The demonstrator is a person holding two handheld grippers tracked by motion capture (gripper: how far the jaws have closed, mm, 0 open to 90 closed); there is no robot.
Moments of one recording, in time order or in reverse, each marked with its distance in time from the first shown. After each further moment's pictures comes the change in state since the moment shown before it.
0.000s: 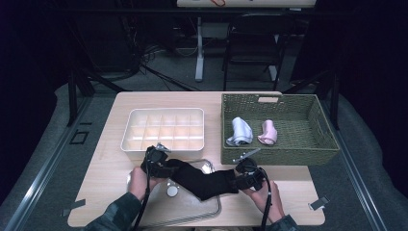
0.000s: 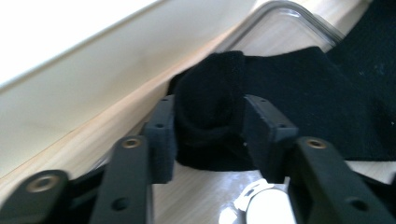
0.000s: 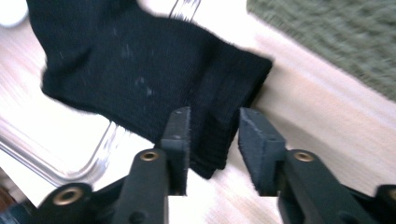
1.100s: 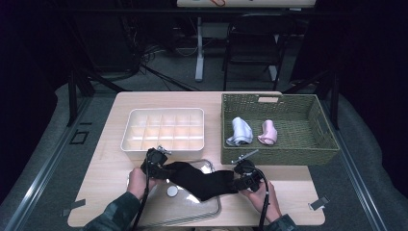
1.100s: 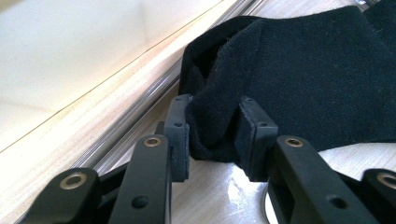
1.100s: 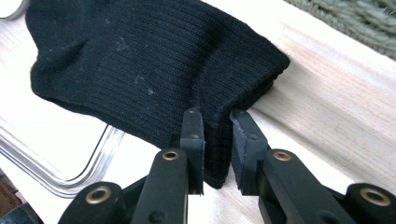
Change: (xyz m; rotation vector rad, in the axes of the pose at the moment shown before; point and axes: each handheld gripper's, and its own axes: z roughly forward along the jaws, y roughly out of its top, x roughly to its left) left arm 0.006 -0.006 0.016 0.099 -0.019 0.019; right arm -0.004 -0.001 0.018 0.053 0.058 0.018
